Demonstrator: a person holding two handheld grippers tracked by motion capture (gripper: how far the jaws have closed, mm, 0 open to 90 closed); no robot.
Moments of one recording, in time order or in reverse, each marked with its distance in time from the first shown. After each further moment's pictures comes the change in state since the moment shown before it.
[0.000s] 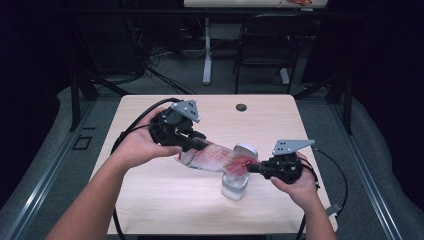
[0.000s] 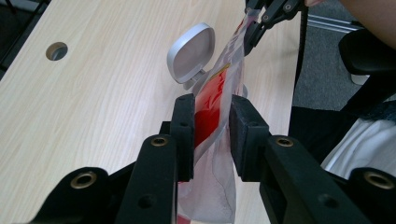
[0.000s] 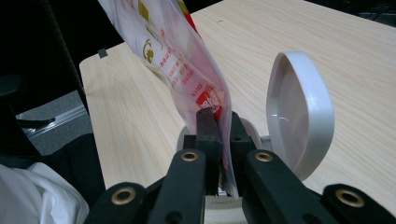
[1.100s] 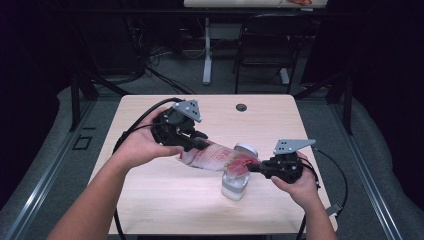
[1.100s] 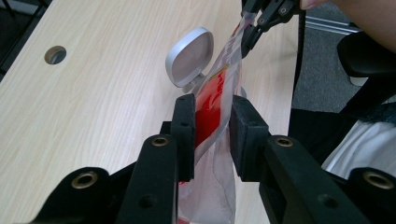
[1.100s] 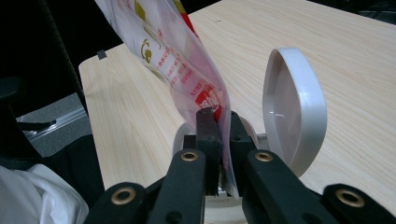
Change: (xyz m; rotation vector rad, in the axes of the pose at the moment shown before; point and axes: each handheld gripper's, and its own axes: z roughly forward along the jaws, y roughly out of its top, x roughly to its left) left arm -0.001 0.003 0.002 -0.004 -0.005 0.008; right arm -0.004 -0.002 -0.001 -0.001 -0.002 0.010
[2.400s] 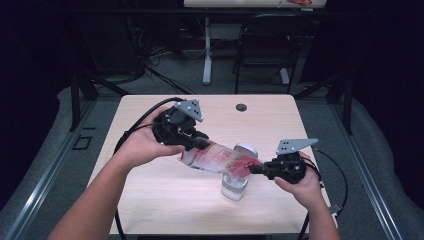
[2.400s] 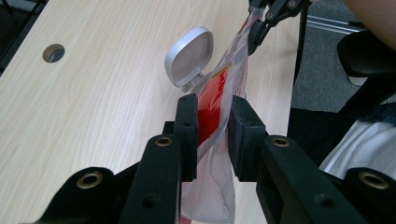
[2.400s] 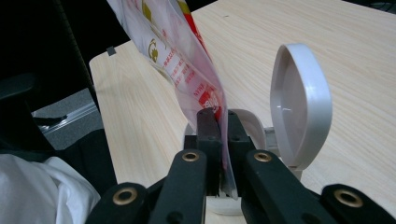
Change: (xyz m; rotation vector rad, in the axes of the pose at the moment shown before) left arm 0.000 0.002 0.001 0.007 -0.003 -0.010; right arm 0.001 0.002 -0.007 0.025 0.038 0.012
